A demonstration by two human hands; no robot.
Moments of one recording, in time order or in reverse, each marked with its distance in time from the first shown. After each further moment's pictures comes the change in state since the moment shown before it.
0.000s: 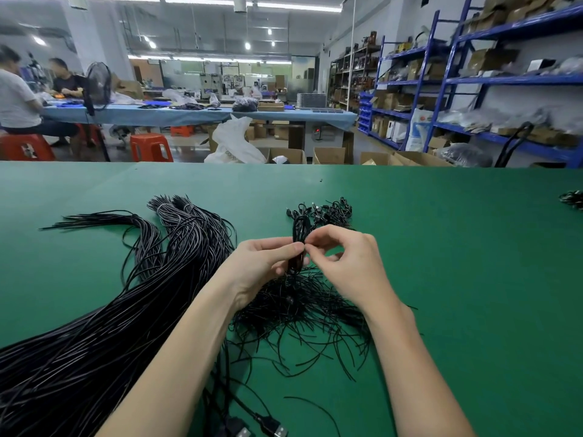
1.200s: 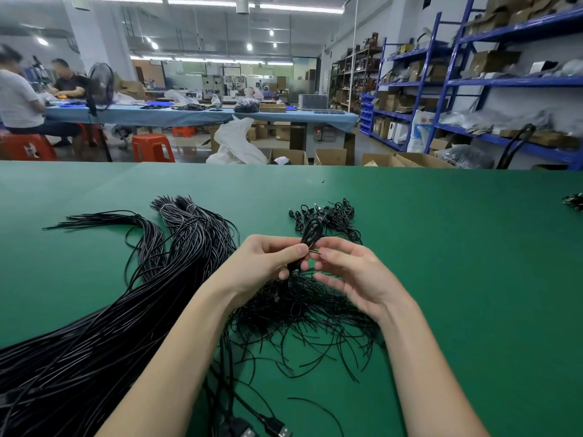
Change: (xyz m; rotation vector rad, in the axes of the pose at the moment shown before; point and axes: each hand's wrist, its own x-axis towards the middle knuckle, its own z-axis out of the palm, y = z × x) left_hand 0.001 0.000 -0.010 0.242 -0.155 0.154; right_hand -0.003 0.005 -0.009 0.948 -0.227 0.602
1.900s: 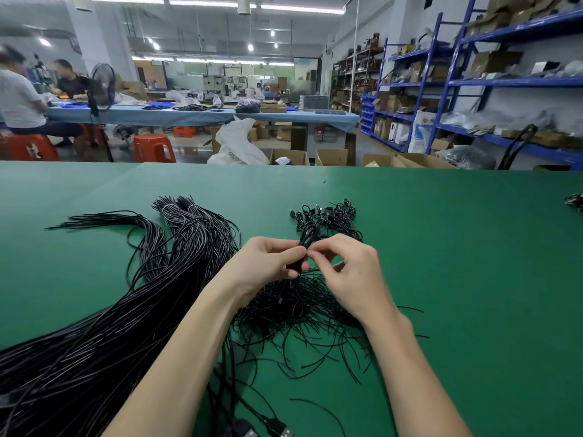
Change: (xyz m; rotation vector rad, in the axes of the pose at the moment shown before) left_hand -0.003 0.010 0.008 0.013 0.099 -0.138; right_hand 0.009 0.022 0.000 -1.118 0.248 -0.789
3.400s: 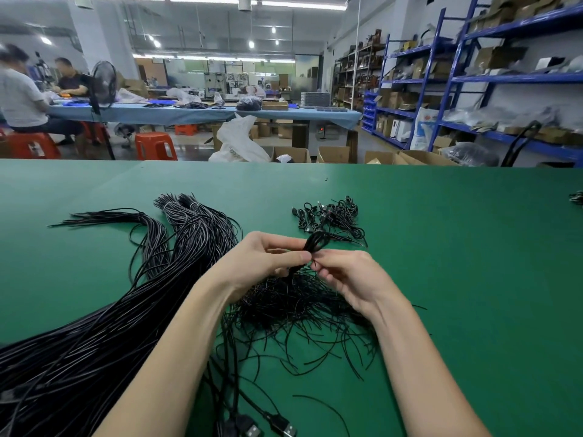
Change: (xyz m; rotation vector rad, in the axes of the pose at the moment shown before) left_hand 0.000 -0.003 -0.019 0.155 -0.122 0.119; right_hand 0.009 -0.011 -0.007 1.034 -0.227 0.948
